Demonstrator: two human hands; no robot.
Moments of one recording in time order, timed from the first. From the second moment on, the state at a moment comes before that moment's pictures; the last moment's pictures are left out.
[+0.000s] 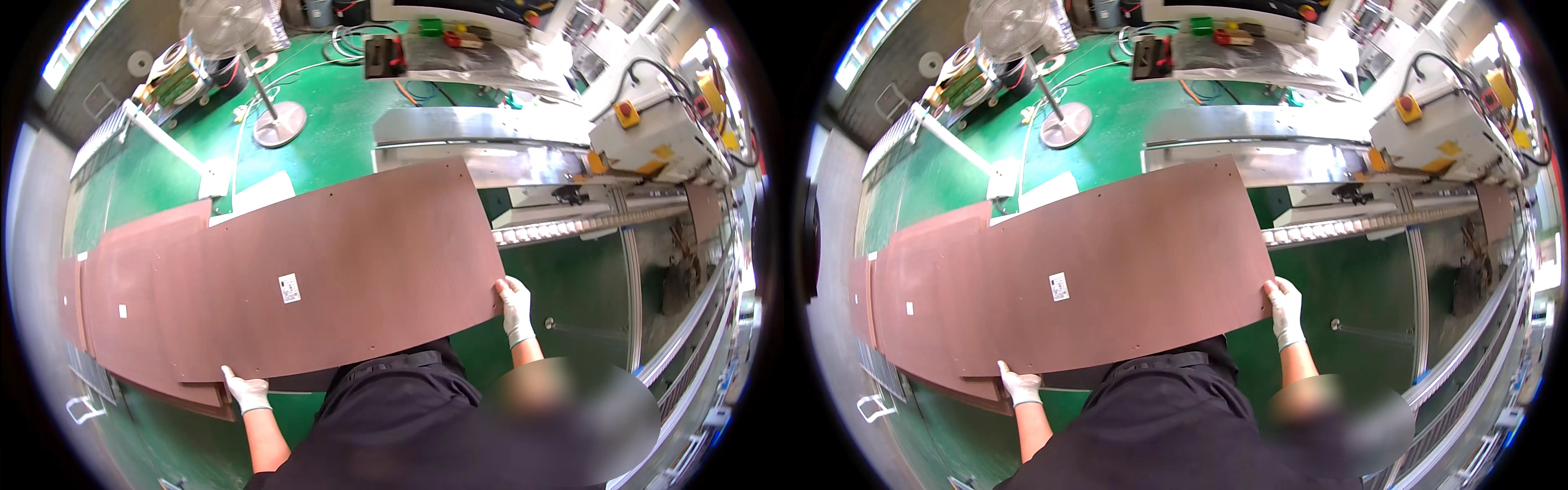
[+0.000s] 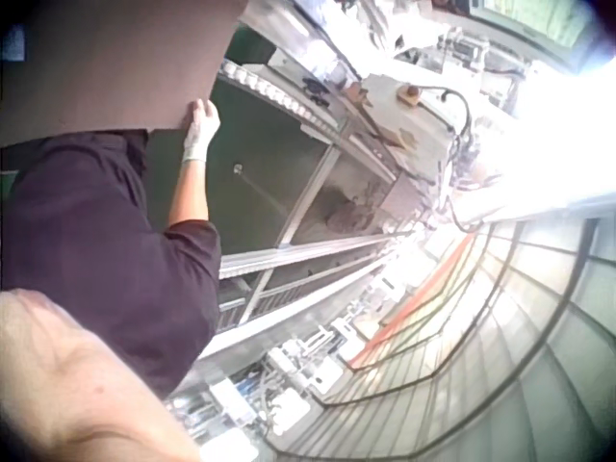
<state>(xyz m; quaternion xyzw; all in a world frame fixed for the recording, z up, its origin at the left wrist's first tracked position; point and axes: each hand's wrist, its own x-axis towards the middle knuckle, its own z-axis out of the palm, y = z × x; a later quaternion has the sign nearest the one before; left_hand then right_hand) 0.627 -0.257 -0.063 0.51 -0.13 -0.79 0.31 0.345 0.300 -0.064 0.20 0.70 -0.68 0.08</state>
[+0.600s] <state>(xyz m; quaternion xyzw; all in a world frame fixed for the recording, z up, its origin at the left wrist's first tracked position) 0.456 -0.055 -0.017 0.44 -0.12 -0.88 0.10 0.282 0.329 -0.071 0.37 0.19 -0.91 -0.02</state>
